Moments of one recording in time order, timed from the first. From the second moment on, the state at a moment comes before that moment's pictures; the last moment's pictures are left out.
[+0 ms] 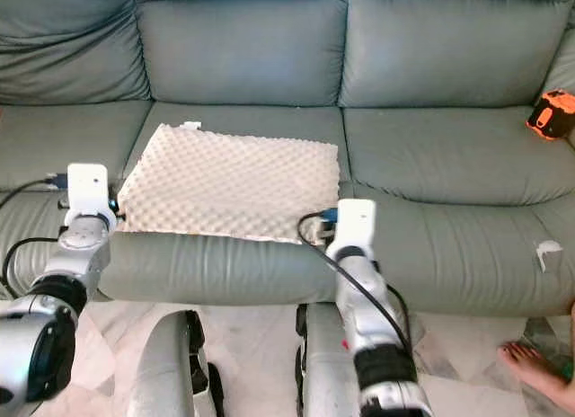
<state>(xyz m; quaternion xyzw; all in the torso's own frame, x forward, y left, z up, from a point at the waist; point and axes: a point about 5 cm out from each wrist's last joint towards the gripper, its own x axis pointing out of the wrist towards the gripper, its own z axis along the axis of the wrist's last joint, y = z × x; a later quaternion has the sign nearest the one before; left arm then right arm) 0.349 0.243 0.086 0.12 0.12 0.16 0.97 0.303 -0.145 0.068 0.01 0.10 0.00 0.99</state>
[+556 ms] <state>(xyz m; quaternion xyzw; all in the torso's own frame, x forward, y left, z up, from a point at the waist) 0.274 0.242 0.077 0.10 0.06 0.15 0.98 0.205 -0.180 0.078 -0.04 0.07 0.03 1.00</state>
